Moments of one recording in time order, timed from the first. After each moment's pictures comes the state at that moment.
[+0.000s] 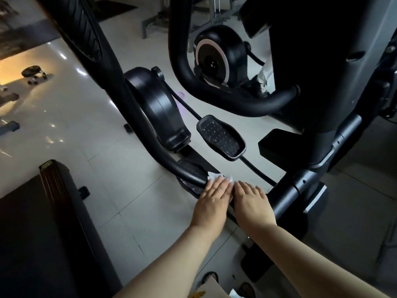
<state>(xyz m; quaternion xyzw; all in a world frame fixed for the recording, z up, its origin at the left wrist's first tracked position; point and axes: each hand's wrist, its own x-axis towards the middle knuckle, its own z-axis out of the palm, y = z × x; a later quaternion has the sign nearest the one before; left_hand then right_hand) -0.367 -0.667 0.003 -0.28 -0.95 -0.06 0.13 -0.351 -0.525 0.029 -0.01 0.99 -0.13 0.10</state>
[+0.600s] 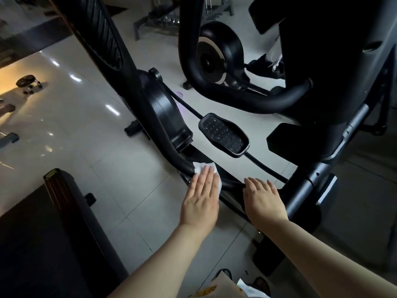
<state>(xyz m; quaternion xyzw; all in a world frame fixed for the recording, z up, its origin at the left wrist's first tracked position) -0.370 -0.731 0.022 -0.23 -0.96 0.03 0.14 -0.354 -0.543 0.030 0.05 0.98 -0.16 0.10</state>
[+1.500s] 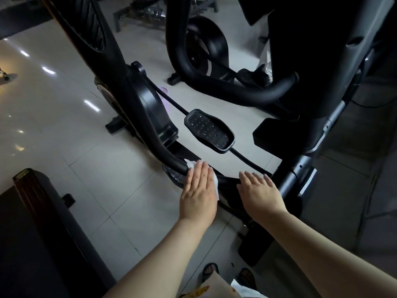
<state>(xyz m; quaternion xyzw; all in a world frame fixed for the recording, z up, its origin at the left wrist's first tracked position) -0.372 -0.704 0.015 -0.21 -0.97 -0.02 0.14 -0.349 -0.522 0.029 0.03 0.99 -0.09 0.10</state>
